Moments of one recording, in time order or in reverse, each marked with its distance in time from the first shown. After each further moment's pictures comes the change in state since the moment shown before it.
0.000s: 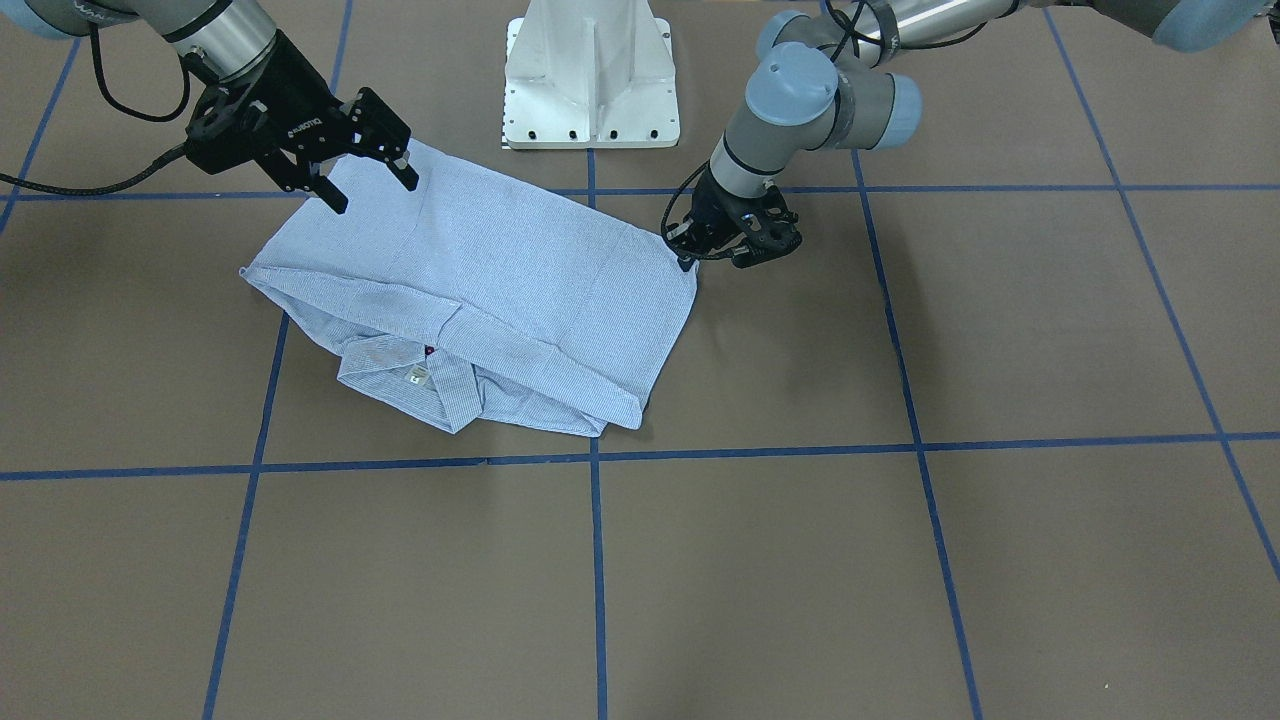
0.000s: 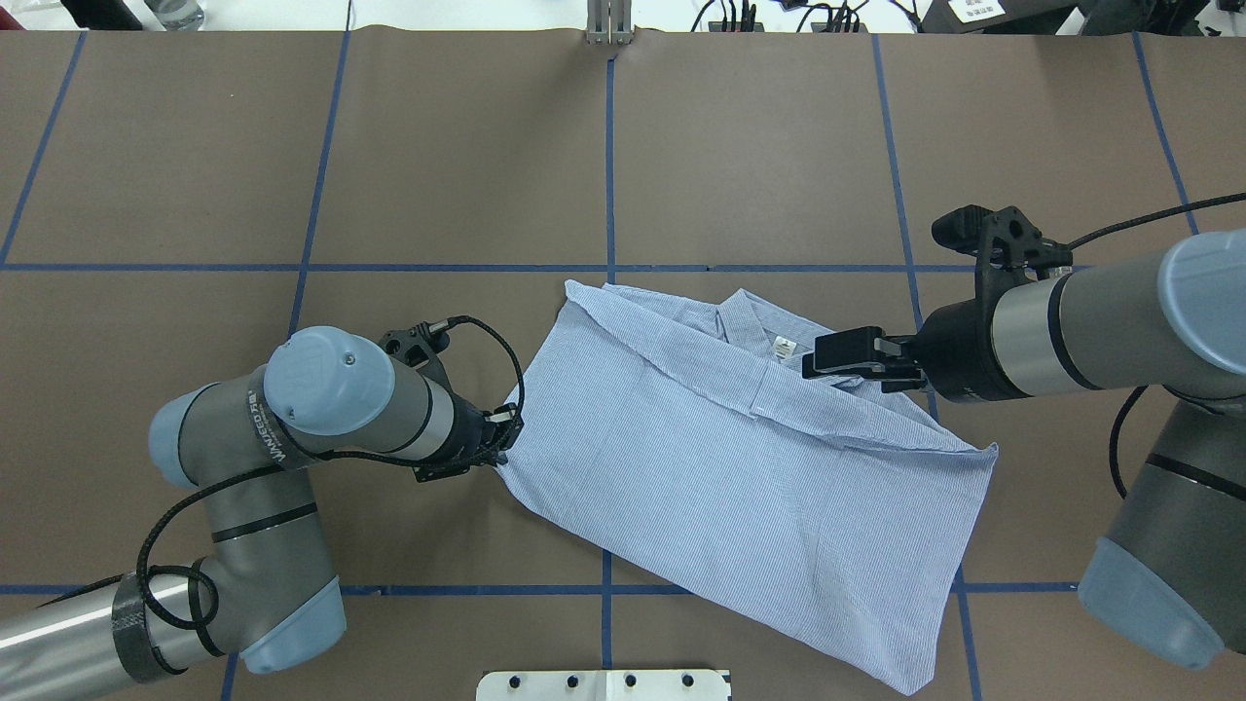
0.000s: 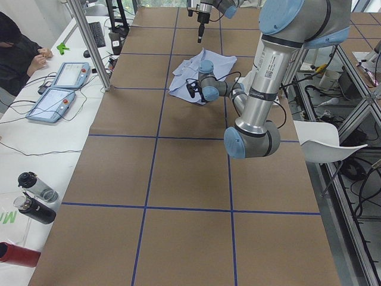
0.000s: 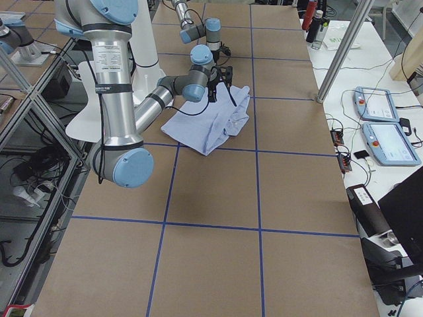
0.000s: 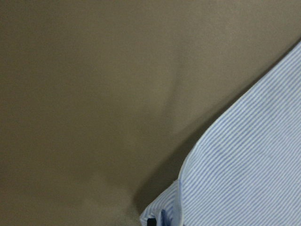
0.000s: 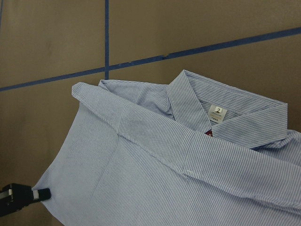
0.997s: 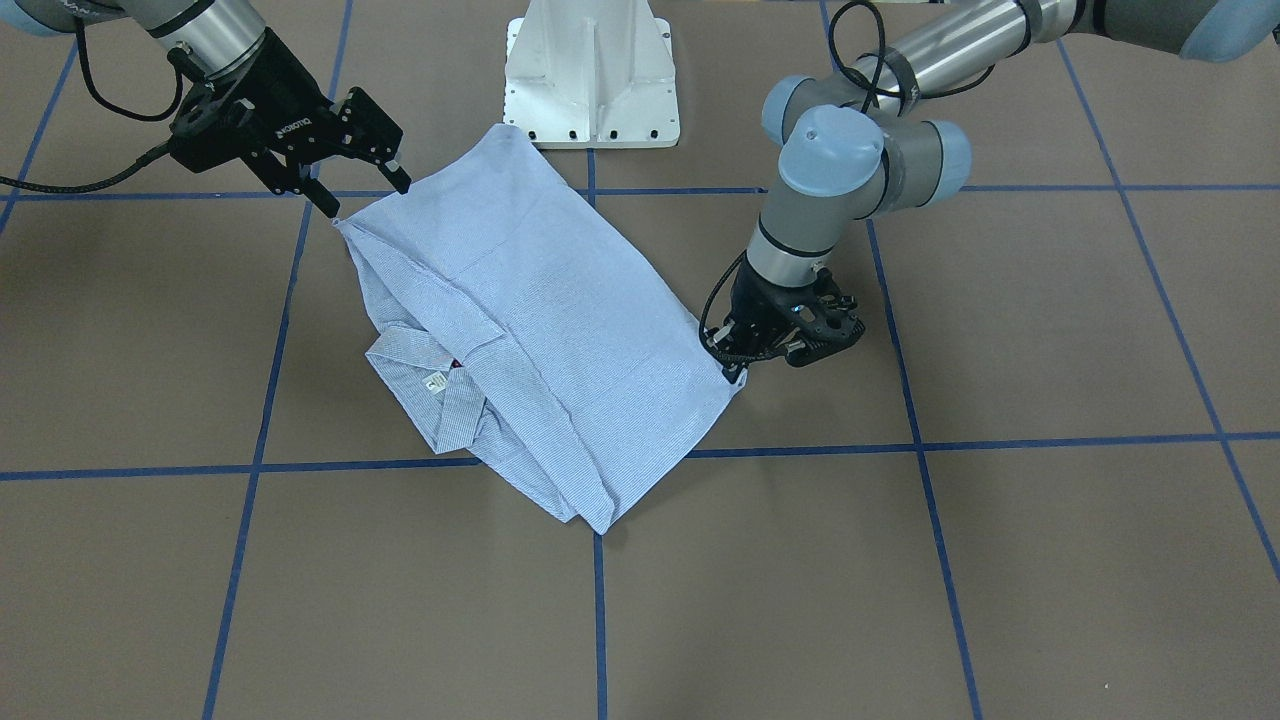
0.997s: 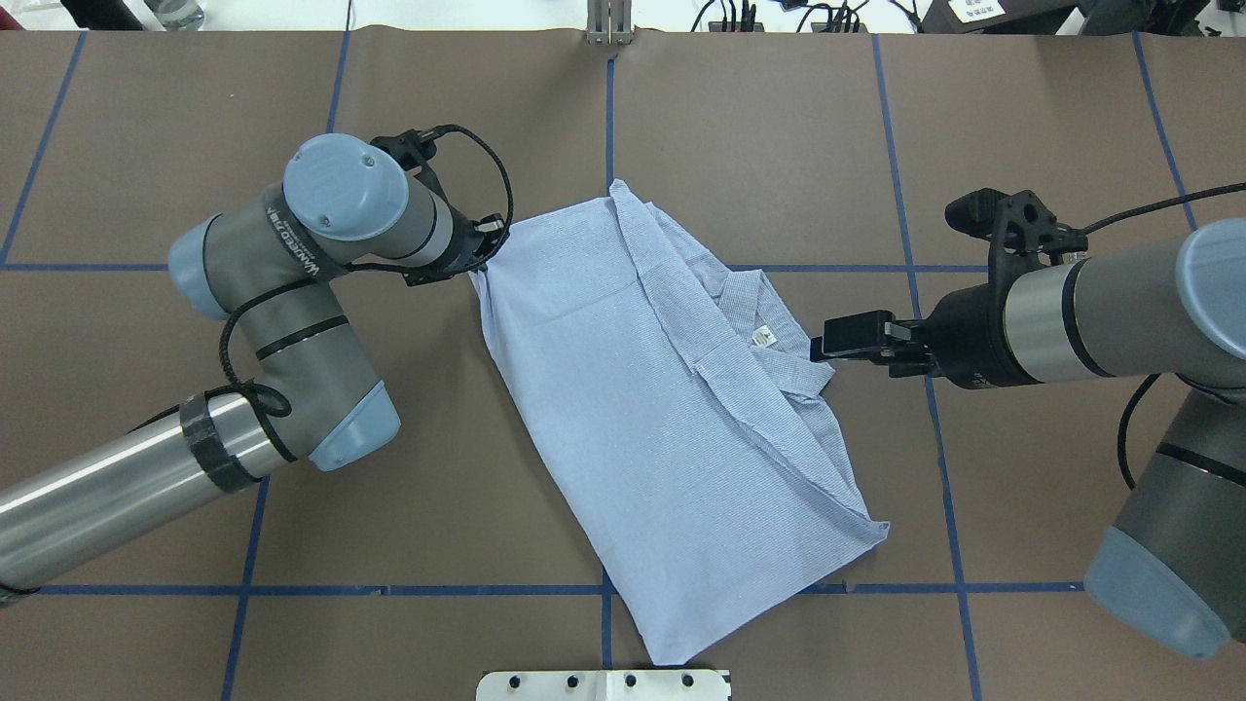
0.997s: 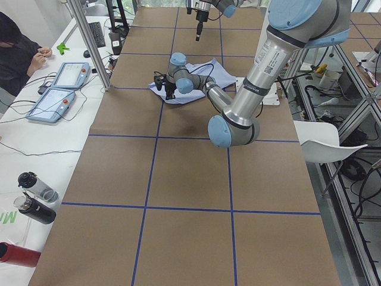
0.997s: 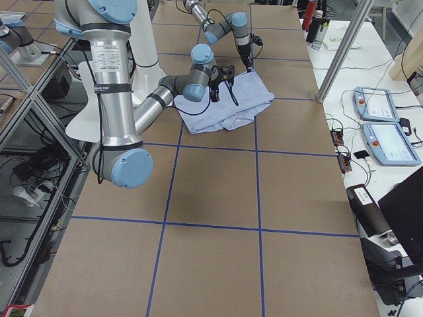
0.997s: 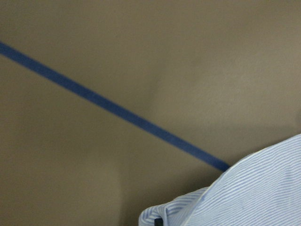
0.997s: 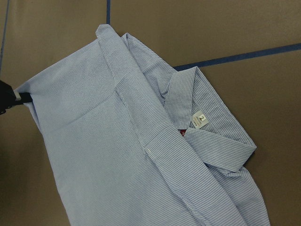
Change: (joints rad) left arm -0.234 -0.218 0.274 -0.008 0.140 0.226; right arm 0.021 -0.002 0.002 0.001 -0.009 -0.008
